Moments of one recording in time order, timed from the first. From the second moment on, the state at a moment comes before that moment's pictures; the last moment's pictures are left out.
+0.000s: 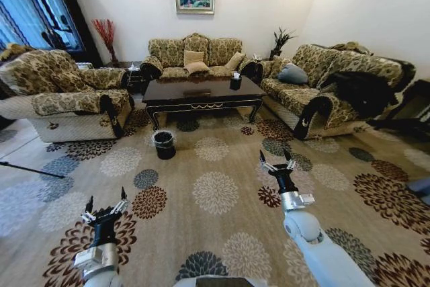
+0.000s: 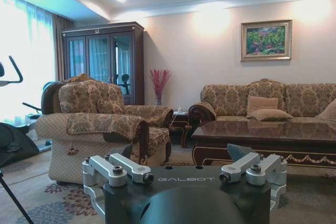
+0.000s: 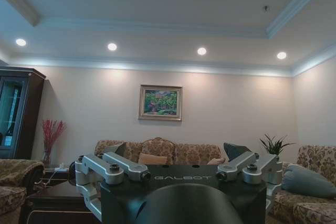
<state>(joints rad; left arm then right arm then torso) 1.83 -1.61 -0.78 -2.22 -0.13 -0.17 -0.16 -1.35 1.03 0.43 1.87 0.40 0.40 0.16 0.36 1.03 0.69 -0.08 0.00</state>
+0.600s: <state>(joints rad) 1.83 -1.61 -0.78 -2.22 -0.13 -0.17 -0.16 -1.35 1.03 0.43 1.87 0.40 0.40 0.16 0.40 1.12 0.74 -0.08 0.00</state>
